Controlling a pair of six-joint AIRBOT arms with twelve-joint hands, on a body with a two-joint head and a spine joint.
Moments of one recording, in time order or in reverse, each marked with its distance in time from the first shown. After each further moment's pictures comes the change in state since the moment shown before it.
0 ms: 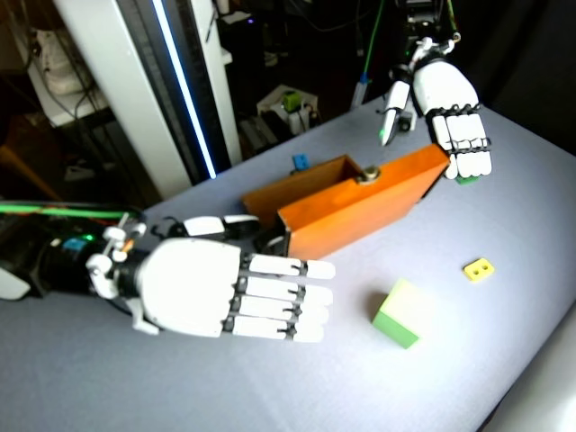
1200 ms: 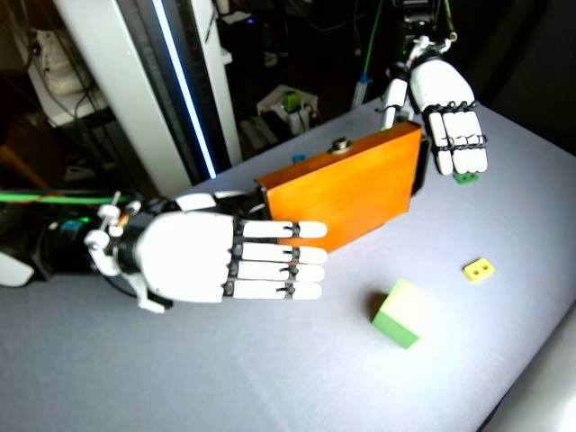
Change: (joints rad) left arm 0.029 0.002 -0.014 -0.018 -0.045 -0.005; right arm -0.036 0.011 -0.049 -0.041 0.074 0.011
